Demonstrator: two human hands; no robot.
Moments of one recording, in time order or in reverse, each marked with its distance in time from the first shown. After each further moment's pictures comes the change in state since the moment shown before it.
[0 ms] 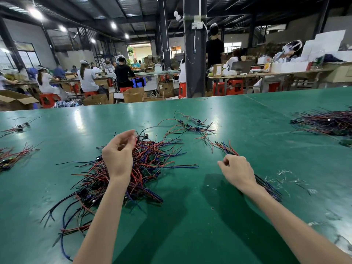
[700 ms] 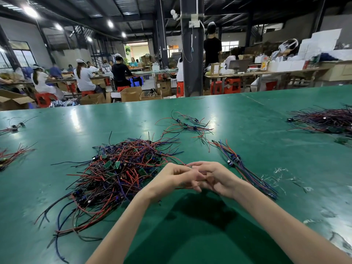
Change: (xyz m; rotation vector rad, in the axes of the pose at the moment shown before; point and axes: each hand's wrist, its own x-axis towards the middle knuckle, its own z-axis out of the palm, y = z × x) left_hand -0.077 0.008 0.042 -0.028 -1.172 -0.252; right_hand -0.024 -0.037 -0.004 1.312 -0.854 0.282
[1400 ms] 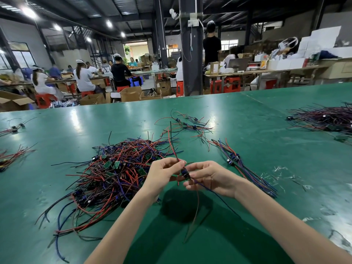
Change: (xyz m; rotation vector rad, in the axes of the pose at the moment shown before) left_hand 0.012 -0.017 -0.006 -0.141 0.456 -0.078; right_hand -0.008 -0.003 0.008 0.013 -0.146 0.021
